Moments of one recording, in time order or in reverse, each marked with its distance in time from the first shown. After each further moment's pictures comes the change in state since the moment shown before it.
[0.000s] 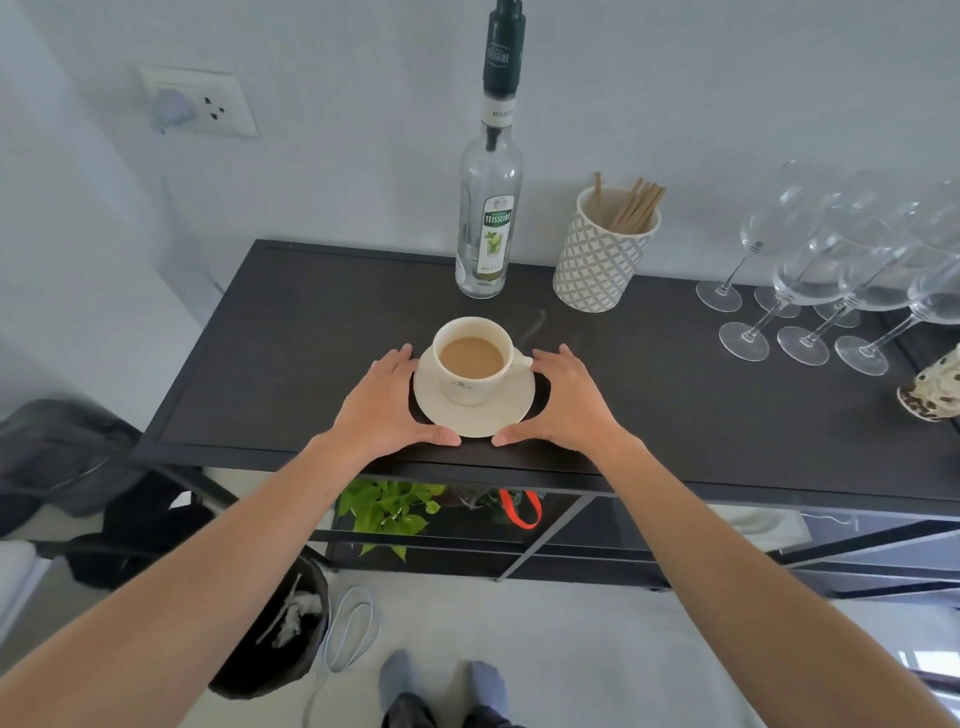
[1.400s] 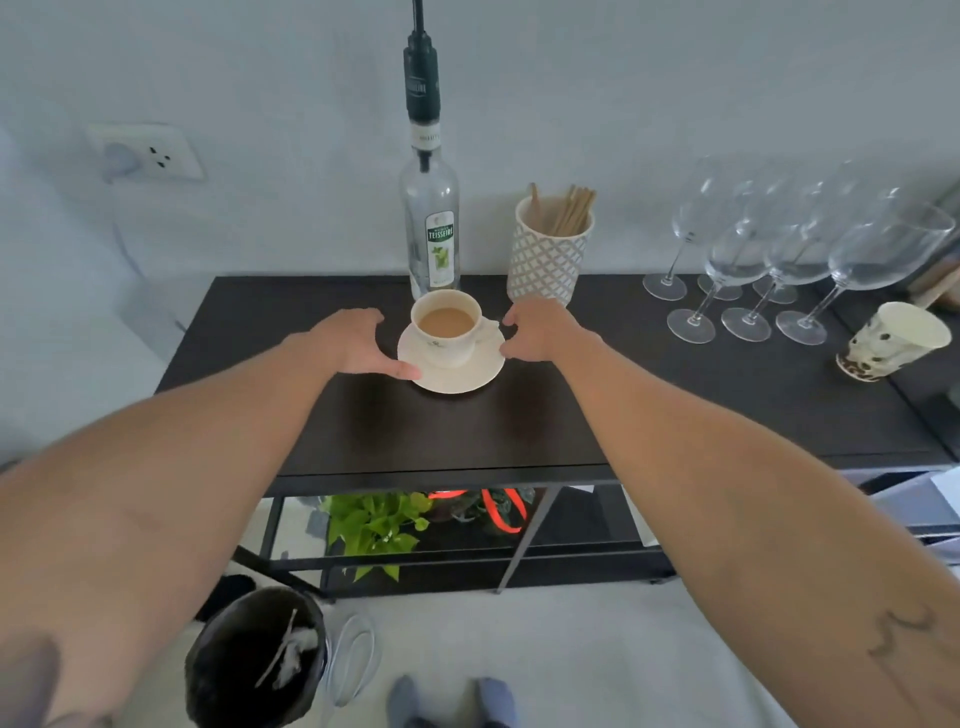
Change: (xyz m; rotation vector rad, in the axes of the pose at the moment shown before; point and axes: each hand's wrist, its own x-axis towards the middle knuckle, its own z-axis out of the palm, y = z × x) left_hand 0.072 0.034 -0.072 0.270 -0.181 -0.083; right_hand 0.057 -0.023 -0.071 -0.328 -0.096 0.214
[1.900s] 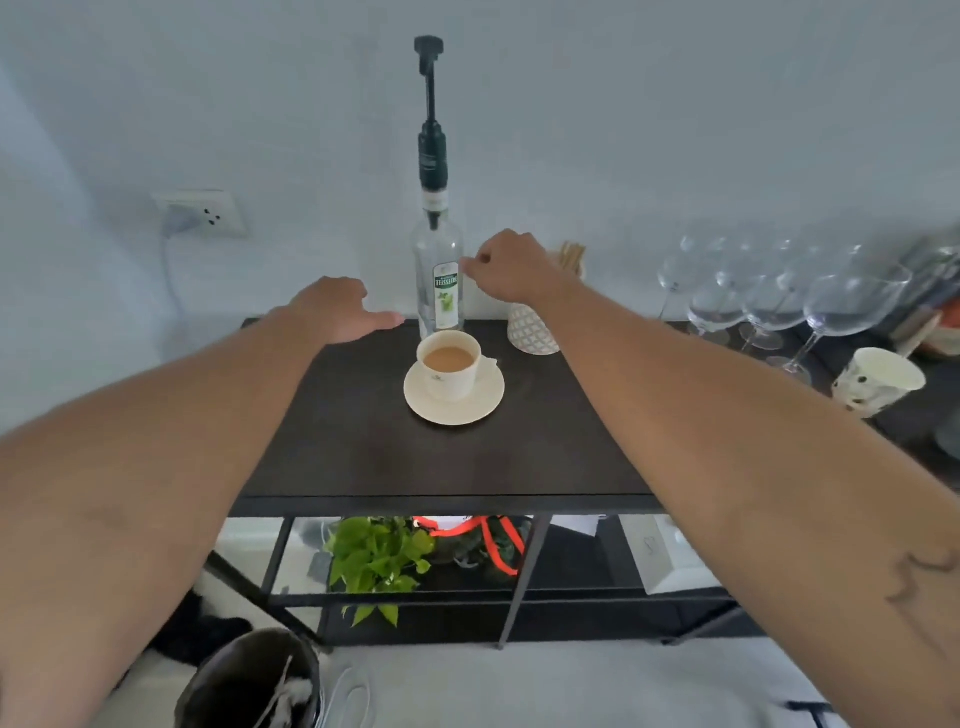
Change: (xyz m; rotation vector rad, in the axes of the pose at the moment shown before) left_hand -0.038 0.013 -0.075 0.007 0.292 -0.073; right_hand -0.030 -0.054 -0.105 0.193 0.342 -0.244
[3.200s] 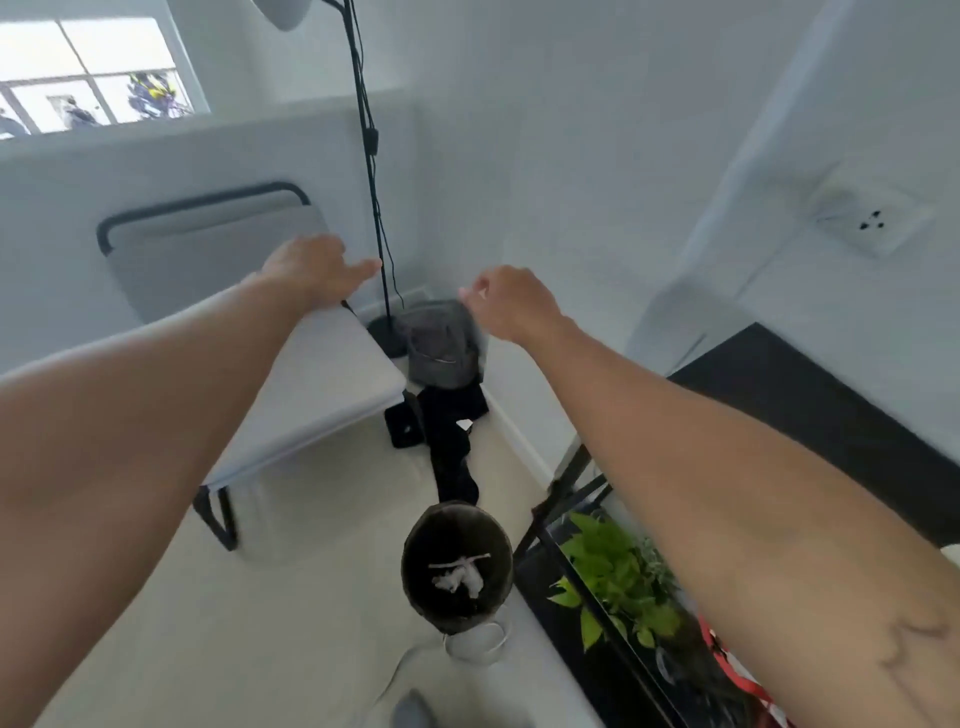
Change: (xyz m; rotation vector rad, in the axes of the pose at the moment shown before) left_hand -0.325 -0.473 0.006 -0.199 0.261 -1.016; right_hand -0.085 -0.463 0.342 -0.032 -0.472 -0.842
